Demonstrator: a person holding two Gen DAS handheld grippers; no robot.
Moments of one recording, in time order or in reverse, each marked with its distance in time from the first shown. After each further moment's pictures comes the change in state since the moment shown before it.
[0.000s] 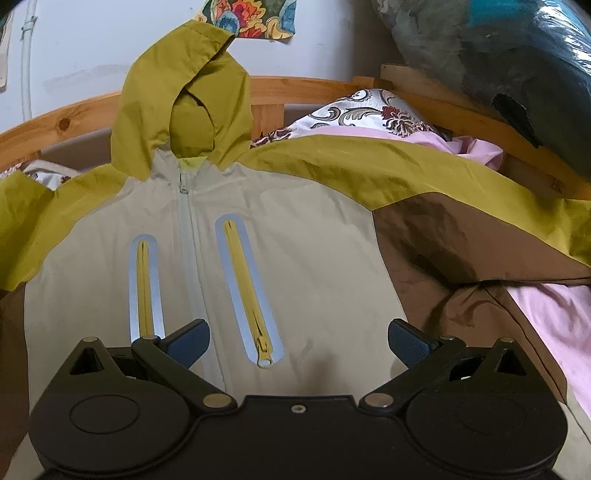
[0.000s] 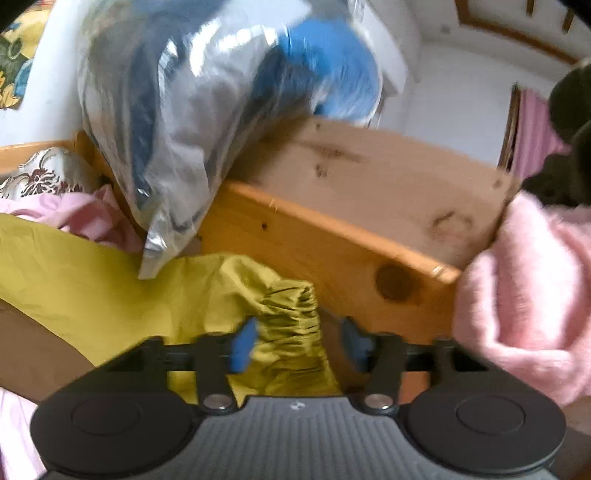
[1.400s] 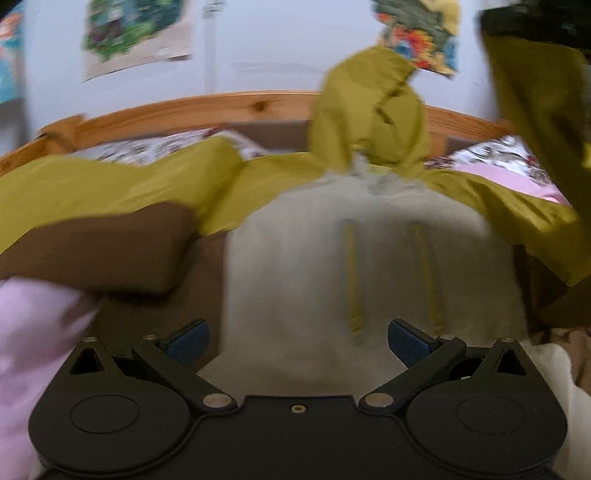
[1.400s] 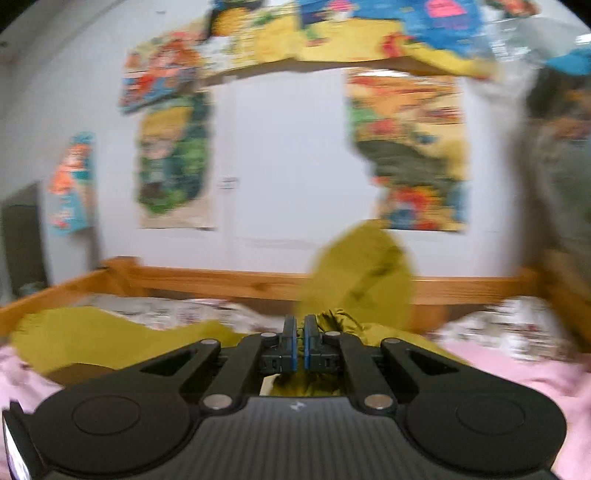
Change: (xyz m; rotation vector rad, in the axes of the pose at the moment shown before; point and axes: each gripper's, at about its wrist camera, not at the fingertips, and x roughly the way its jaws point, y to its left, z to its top) left arm -0.102 0.085 -0.038 -0.239 -0.031 0.398; right arm -0.226 0.292 0.101 -0.185 -0.300 1.225
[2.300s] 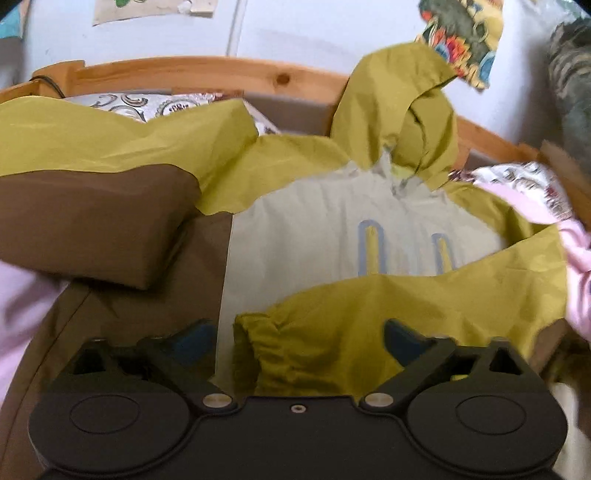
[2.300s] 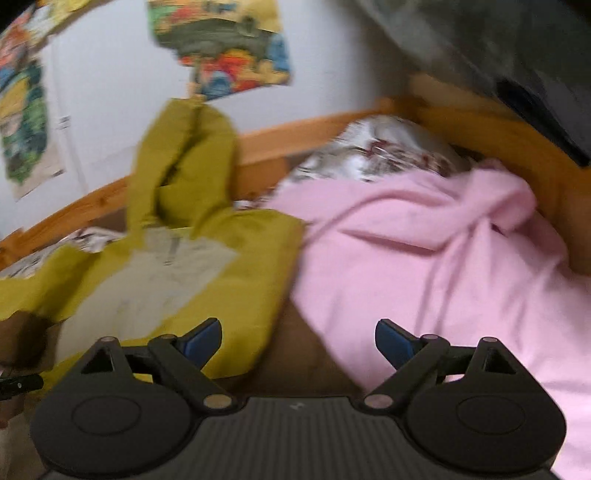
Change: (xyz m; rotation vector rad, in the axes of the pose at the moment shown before) left arm 0.069 0.025 0.012 -0.104 0.043 -0.077; right arm -0.020 -0.198 -0.133 0.378 0.273 -0.361
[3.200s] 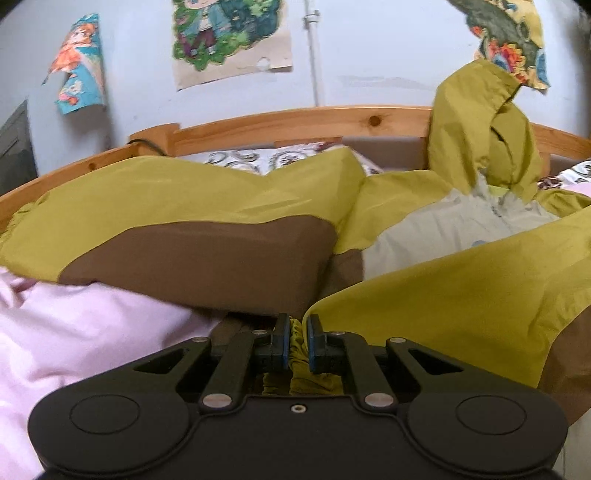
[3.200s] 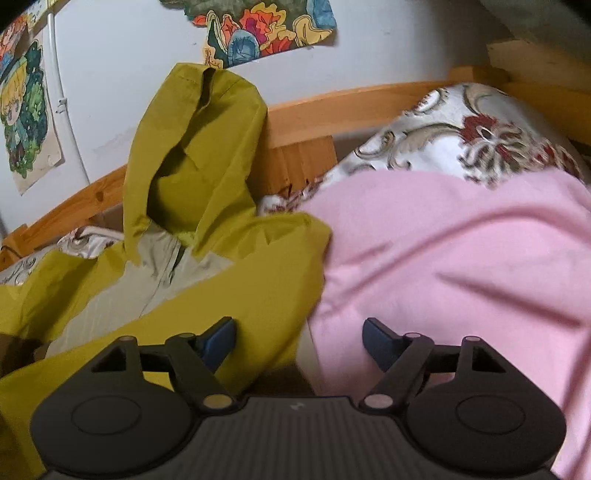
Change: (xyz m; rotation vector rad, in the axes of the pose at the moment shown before) left arm -0.044 0.021 -0.017 0.069 -0.154 0.373; right arm 0.133 0.025 0.034 -0.068 0.076 0.150
